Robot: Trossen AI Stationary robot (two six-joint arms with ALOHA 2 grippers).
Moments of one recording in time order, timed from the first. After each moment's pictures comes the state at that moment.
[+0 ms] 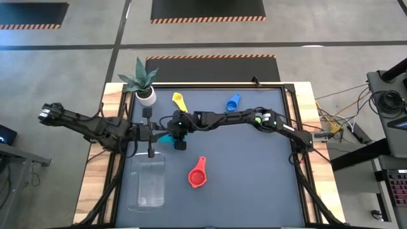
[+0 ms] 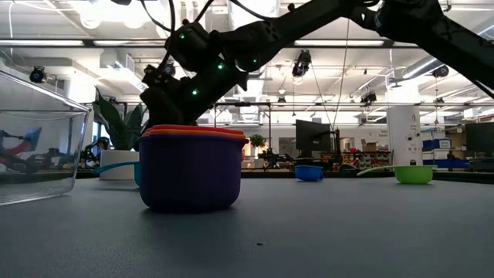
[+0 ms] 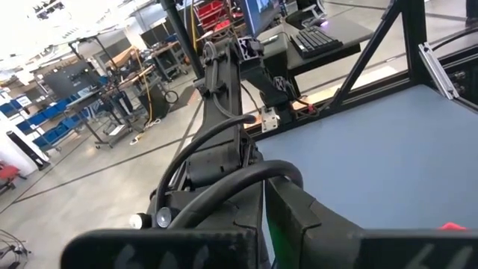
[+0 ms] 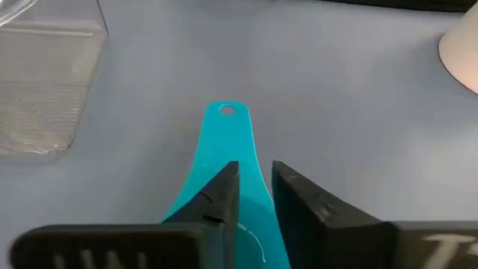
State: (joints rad) left arm -0.28 0.77 0.68 -0.02 -0.41 0.35; right arm -0.11 2.42 2.03 -0.26 -0.12 -0.17
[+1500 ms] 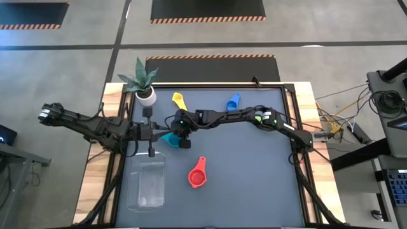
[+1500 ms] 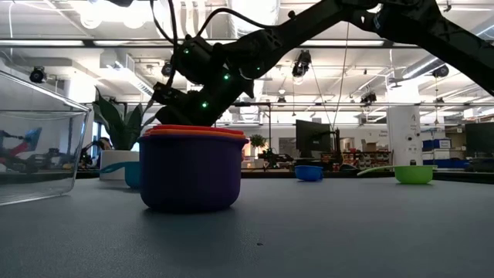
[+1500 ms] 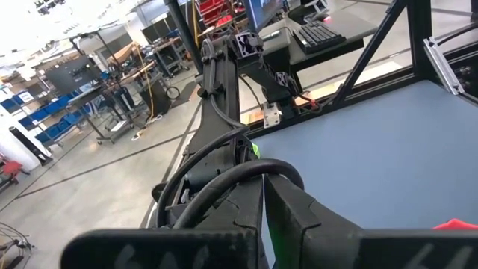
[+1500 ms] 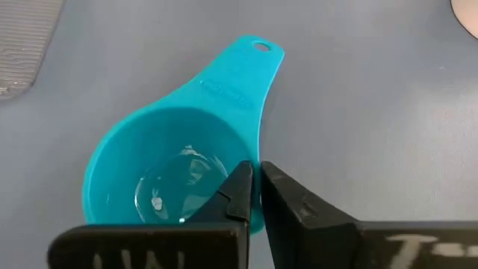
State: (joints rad) left arm -0.28 0.77 0.68 -0.03 -0.41 0.36; right arm -0.14 2.42 1.97 -0.31 -0.11 -0.22
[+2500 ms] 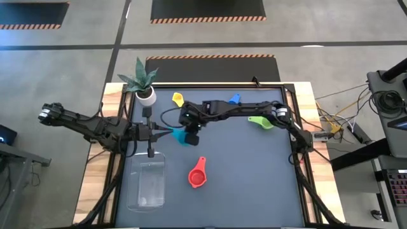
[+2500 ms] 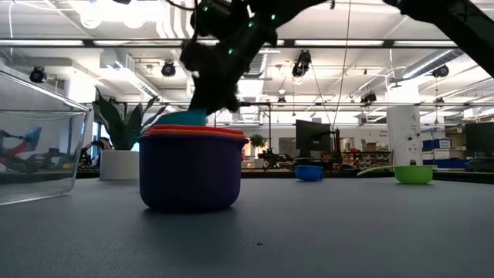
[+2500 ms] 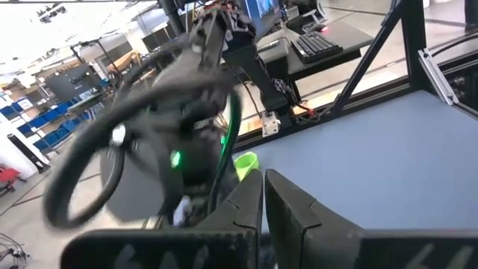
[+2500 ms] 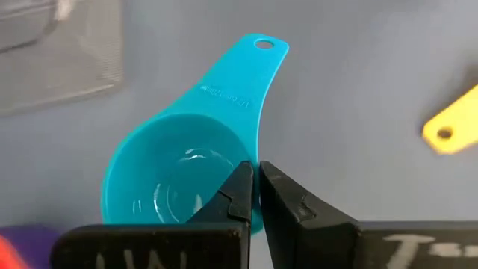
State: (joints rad) left arm -0.28 0.77 0.68 -0.01 -0.41 0.36; right arm -0.13 2.20 1.97 -0.69 -0.16 0.04
